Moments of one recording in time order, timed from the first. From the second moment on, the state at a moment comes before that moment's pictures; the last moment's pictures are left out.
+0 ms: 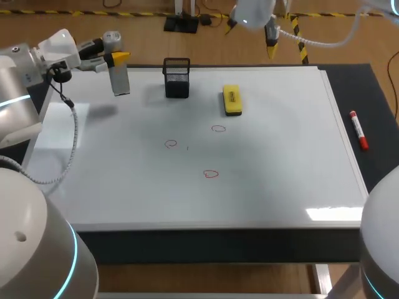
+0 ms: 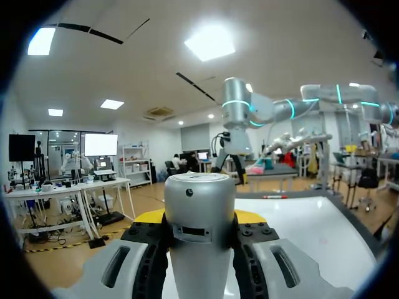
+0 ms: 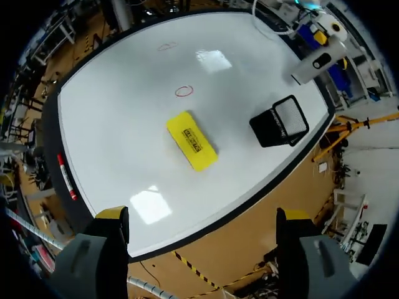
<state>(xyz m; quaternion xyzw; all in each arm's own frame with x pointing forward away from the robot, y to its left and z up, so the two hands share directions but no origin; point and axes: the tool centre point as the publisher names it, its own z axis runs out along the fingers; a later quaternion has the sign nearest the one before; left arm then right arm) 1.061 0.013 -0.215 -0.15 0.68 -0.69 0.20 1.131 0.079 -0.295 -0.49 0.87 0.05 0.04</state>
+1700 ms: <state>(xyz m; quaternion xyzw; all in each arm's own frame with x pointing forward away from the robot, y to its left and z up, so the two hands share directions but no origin) 1.061 0.013 -0.215 -0.15 0.68 -0.69 0.20 1.053 0.107 -0.407 -0.74 0.67 0.03 -0.03</state>
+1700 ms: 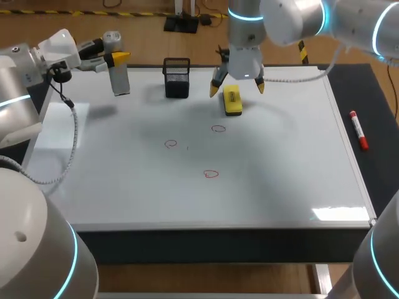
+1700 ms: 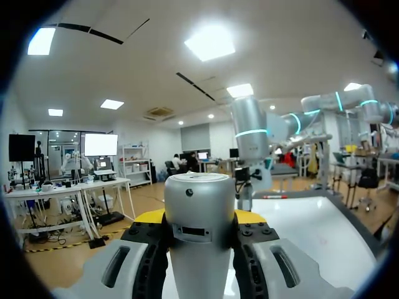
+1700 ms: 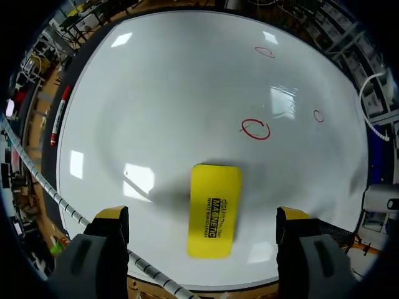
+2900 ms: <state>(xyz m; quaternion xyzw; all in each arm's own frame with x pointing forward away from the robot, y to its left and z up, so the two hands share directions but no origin) 1.061 0.013 -0.215 -0.15 0.68 -0.69 0.20 1.067 0.111 -0.407 -0.72 0.70 0.04 -0.01</state>
